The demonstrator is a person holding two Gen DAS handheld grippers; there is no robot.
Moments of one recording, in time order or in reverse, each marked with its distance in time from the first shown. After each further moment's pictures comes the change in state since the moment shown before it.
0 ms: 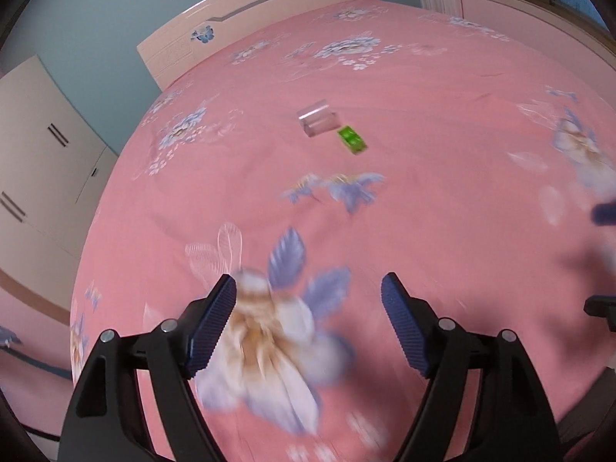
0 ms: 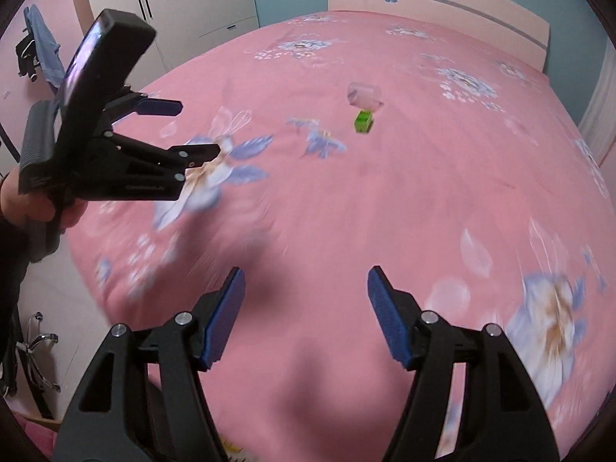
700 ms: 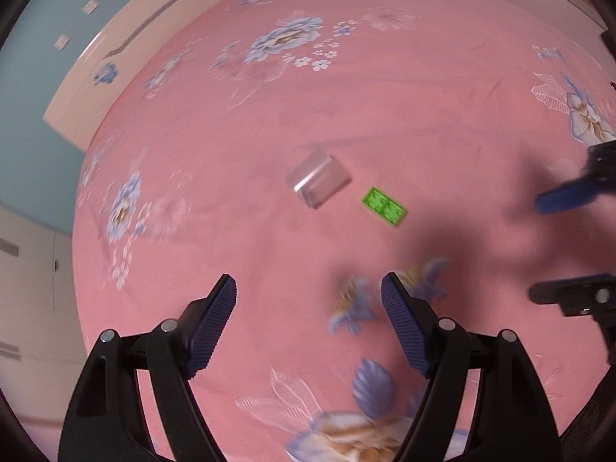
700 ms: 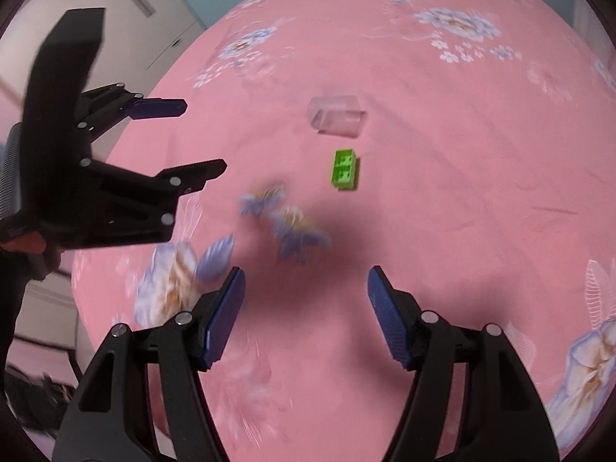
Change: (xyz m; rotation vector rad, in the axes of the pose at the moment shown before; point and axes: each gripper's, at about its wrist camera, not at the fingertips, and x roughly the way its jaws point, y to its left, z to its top) left arm 0.102 0.042 0.154 0.376 0.095 -0.164; right arm 0.110 -0.078 0.147 0.387 0.149 0.101
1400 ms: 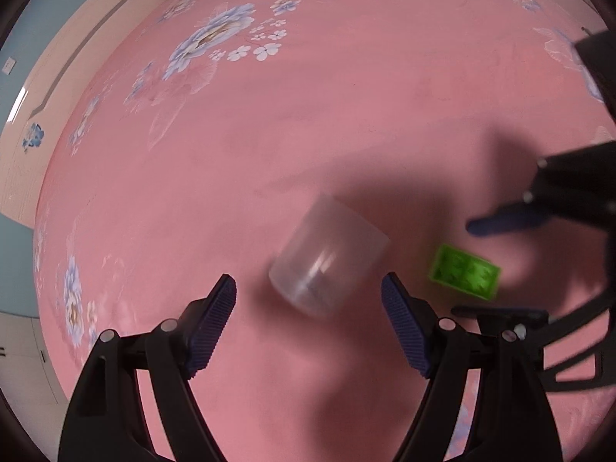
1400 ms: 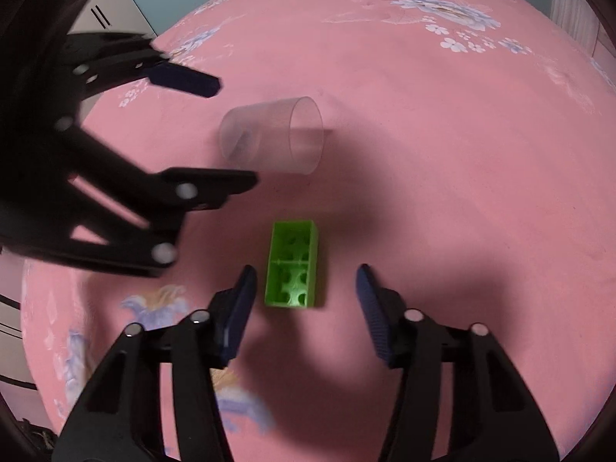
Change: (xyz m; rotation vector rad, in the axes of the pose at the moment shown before) left arm 0.134 0.010 0.069 0.258 -0.025 -0.140; right arm 0.129 -0.025 0.057 0.001 -0.087 -0.141
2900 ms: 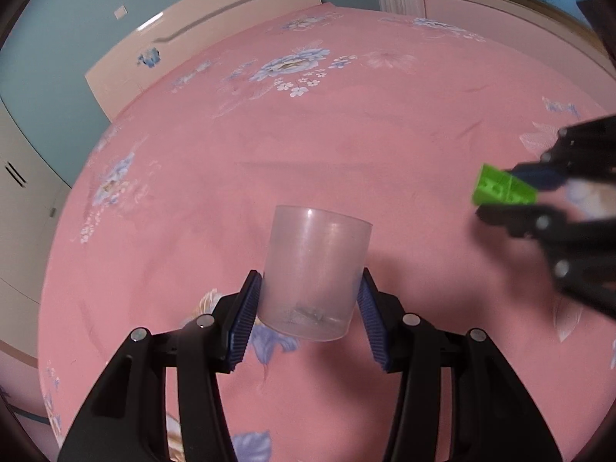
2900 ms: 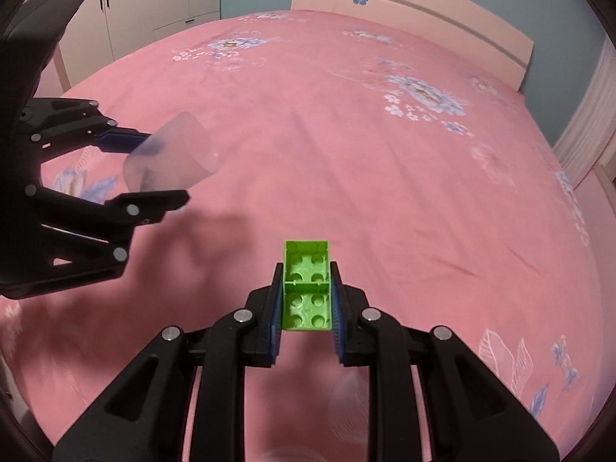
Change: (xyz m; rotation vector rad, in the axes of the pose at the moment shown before) left arm -0.103 -0.179 -0.030 -0.522 -0.158 0.237; right arm -0.147 -0.078 -0.108 -0.434 -0.147 -0.150
